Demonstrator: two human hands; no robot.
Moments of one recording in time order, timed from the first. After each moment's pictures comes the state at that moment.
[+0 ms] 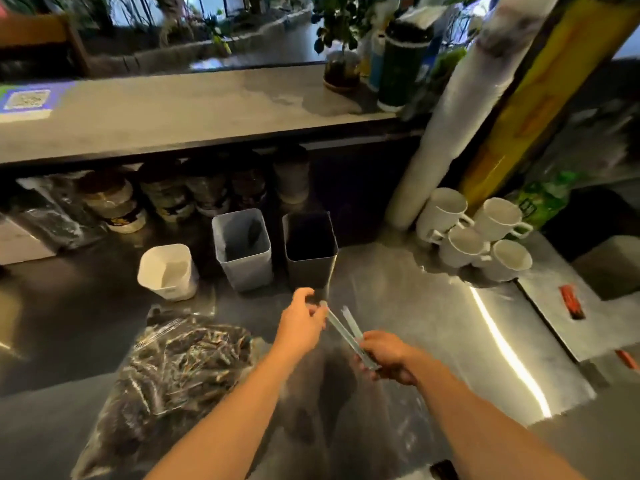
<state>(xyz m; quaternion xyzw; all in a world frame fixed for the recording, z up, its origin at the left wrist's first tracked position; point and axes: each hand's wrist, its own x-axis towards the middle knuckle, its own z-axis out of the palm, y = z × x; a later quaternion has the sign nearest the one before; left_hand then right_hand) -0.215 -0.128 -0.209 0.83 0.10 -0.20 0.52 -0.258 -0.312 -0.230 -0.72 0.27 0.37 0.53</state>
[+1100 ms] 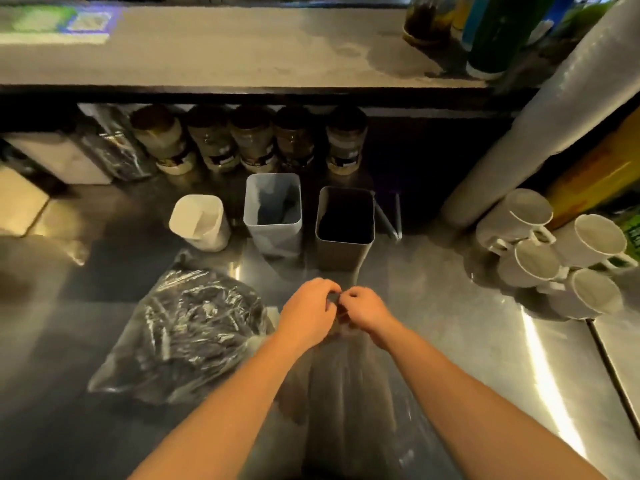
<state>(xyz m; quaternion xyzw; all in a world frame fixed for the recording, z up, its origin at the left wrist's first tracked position) -0.216 -0.122 -0.216 0.93 0.03 -0.13 0.34 -0.182 -0.256 -0.236 -0.80 0.13 0.34 0.47</state>
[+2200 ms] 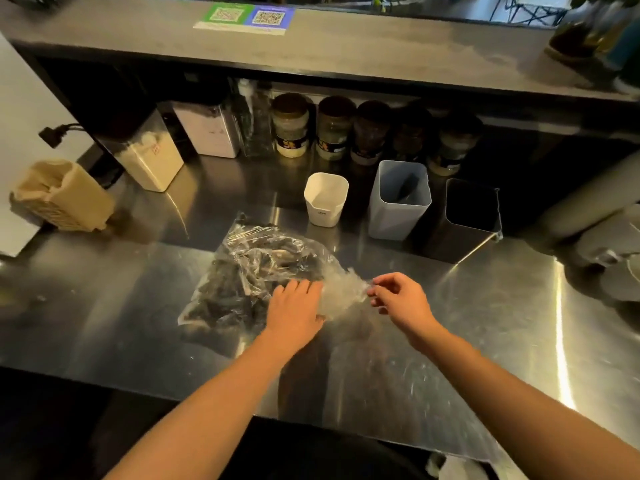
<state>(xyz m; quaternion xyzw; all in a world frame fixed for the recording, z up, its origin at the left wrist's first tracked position) -0.346 0.096 -0.222 0.99 0.03 -0.11 0.04 -0.283 -0.101 -0.196 -0.78 0.09 0.23 0.57</state>
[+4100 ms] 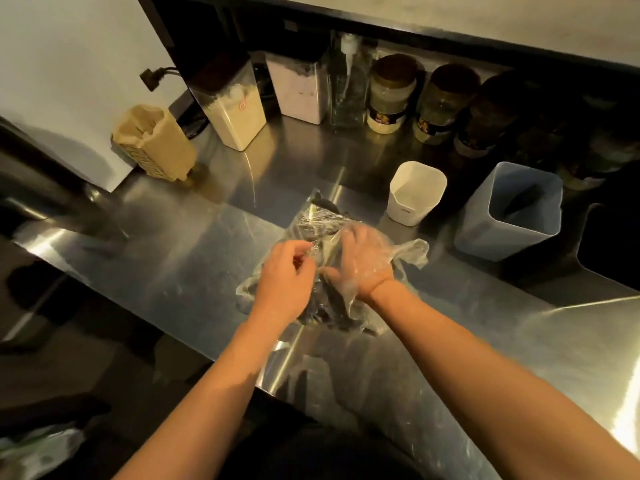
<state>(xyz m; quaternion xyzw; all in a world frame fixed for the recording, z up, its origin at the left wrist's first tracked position) -0.358 0.183 -0.167 0.84 0.35 0.08 0.42 -0.242 0.088 -0.191 -0.92 -0.35 0.14 0.05</state>
